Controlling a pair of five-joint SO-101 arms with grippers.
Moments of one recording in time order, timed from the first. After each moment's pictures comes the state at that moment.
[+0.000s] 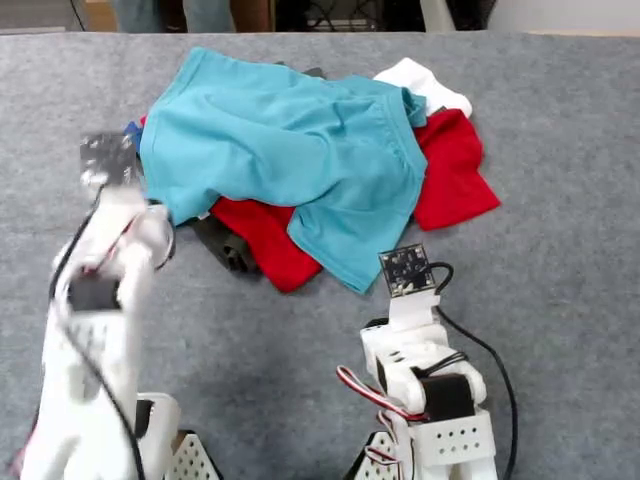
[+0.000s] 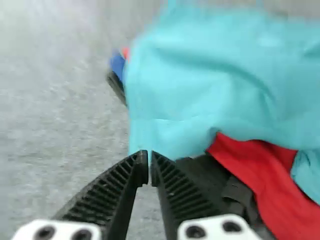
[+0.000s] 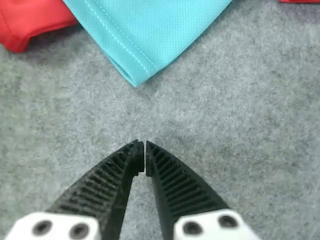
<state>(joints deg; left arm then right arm) -6.2 -47.1 52.4 44.0 0.9 -9.0 -103.6 96.8 74.3 2.4</state>
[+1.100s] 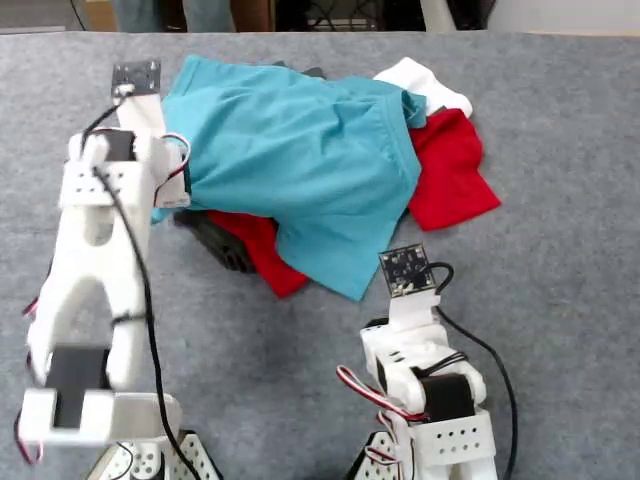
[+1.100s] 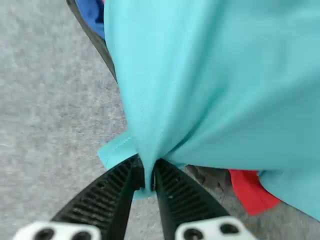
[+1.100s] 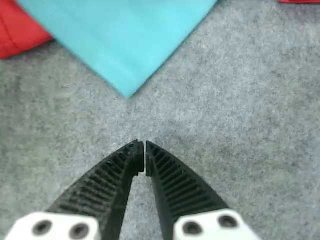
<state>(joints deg) -4.7 -9.1 5.3 78.5 3.8 -9.0 -103.6 96.8 74.3 2.4</state>
